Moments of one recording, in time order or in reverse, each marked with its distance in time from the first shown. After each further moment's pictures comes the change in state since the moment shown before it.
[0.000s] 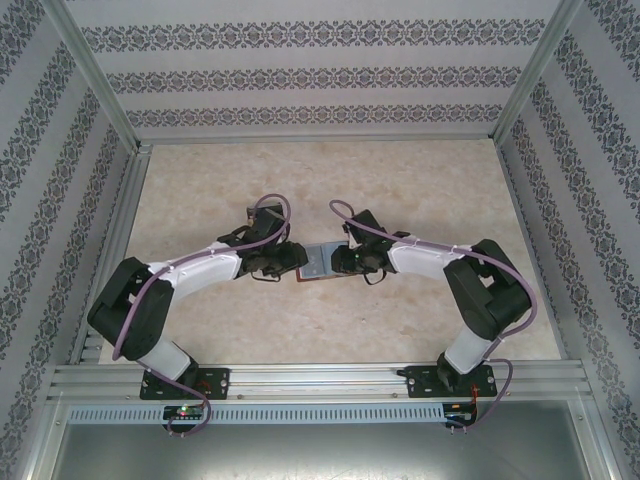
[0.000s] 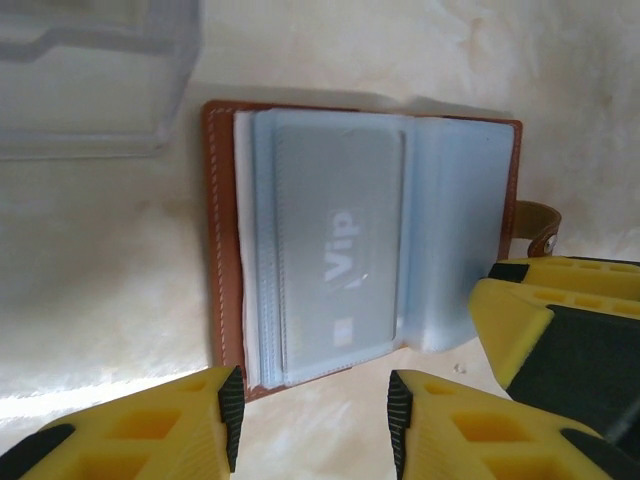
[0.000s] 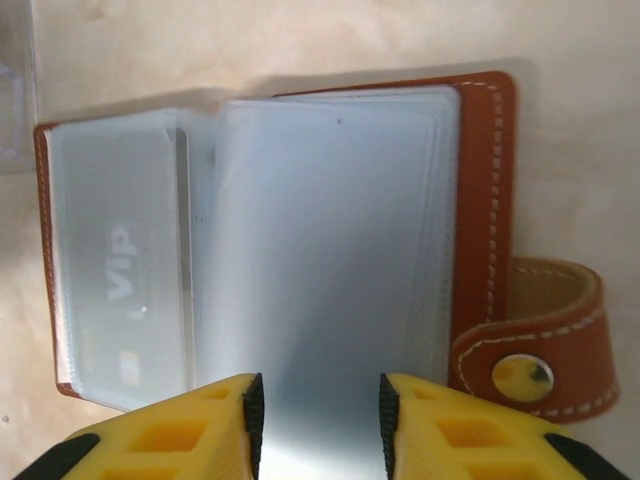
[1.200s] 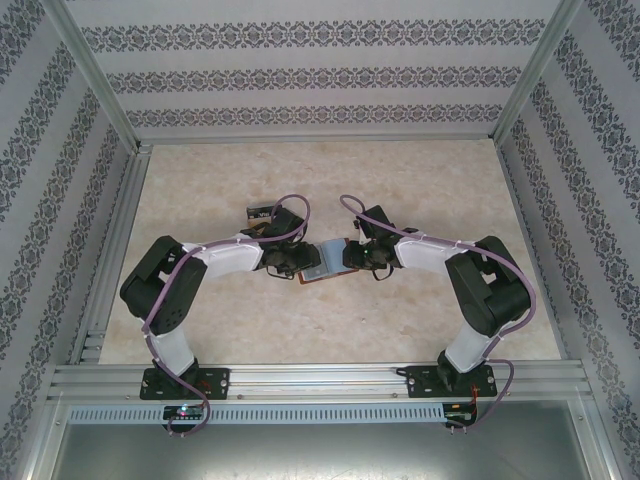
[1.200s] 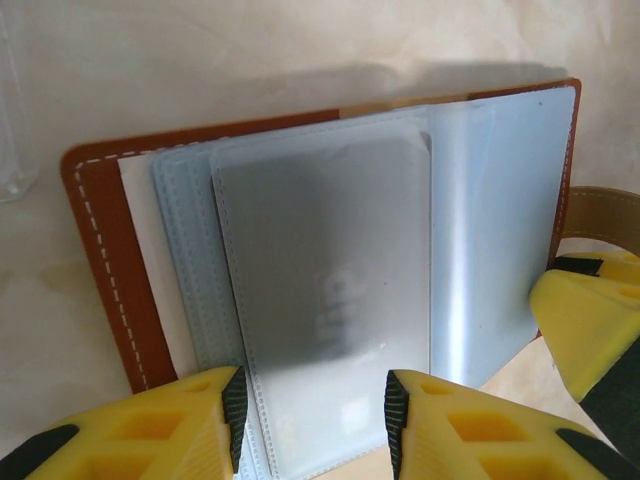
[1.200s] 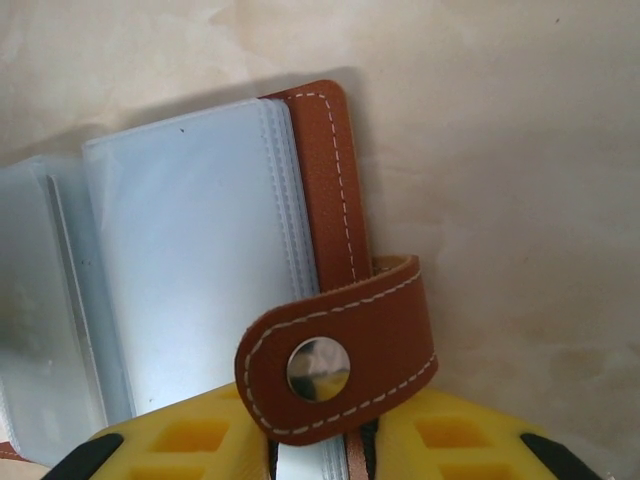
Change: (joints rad) left arm -0.027 0.200 0.098 0.037 0.027 0.006; right arm -0.058 0.044 -0.006 0.016 0.003 -0.028
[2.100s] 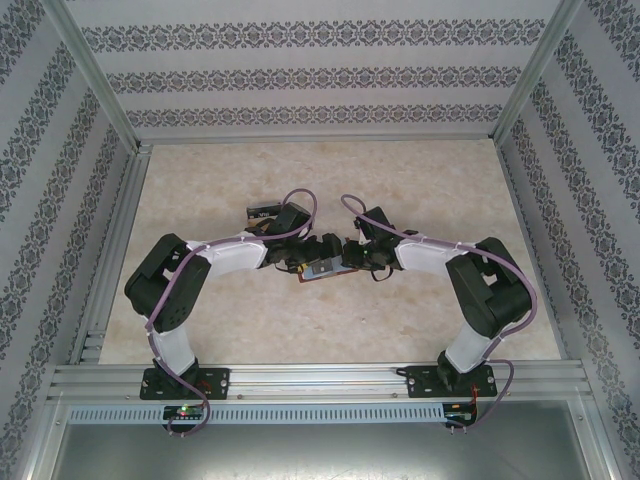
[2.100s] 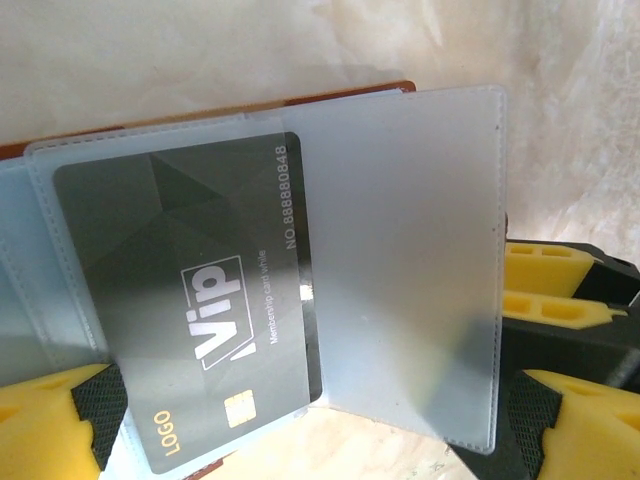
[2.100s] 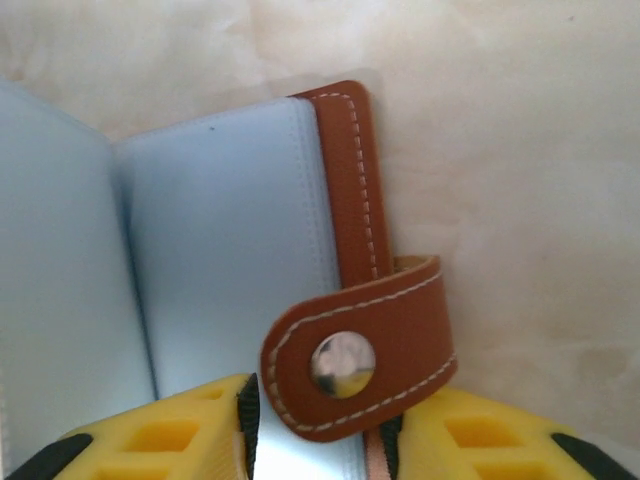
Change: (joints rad) left arm -0.014 0.025 0.039 0.106 0.096 0.001; right arm 0.005 -0.016 -0.025 0.046 -0.008 0.043
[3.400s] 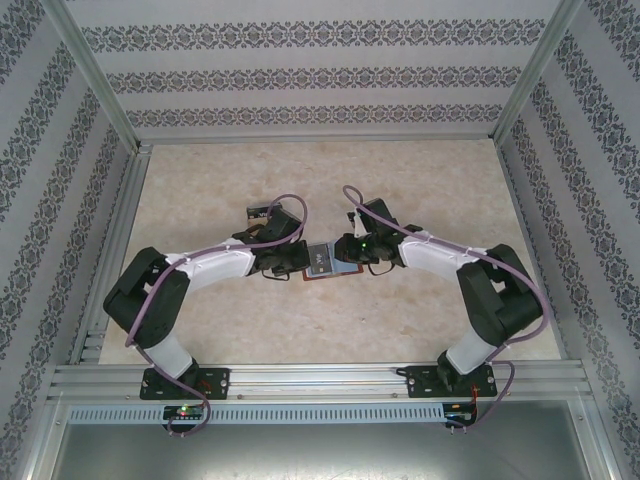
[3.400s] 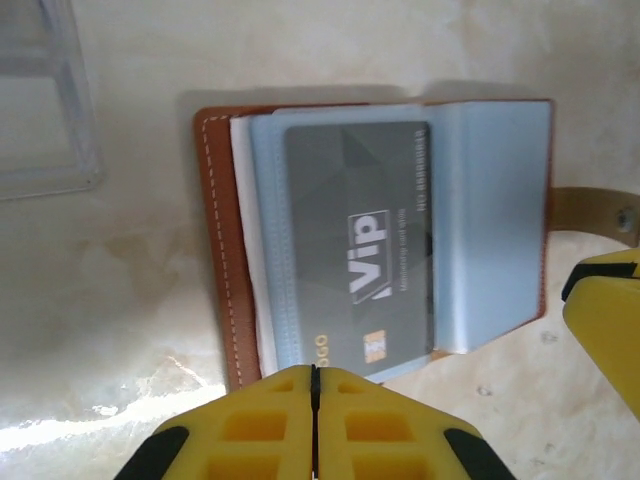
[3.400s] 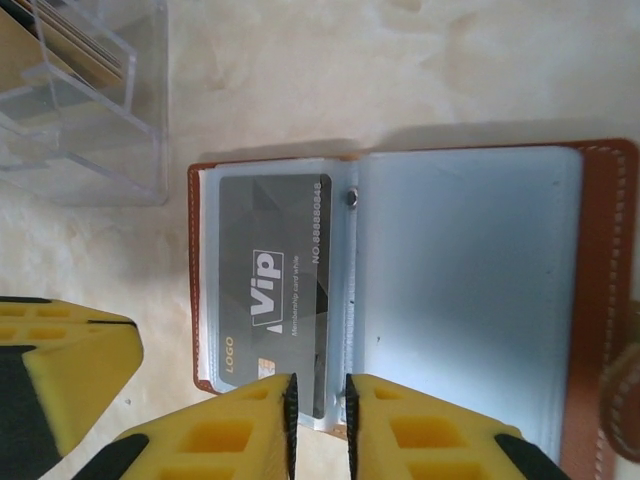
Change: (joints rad) left arm -0.004 -0.126 -0.086 -0.133 -0.177 0.052; right arm 0.001 -0.039 0.056 -0.021 -0.154 -0.006
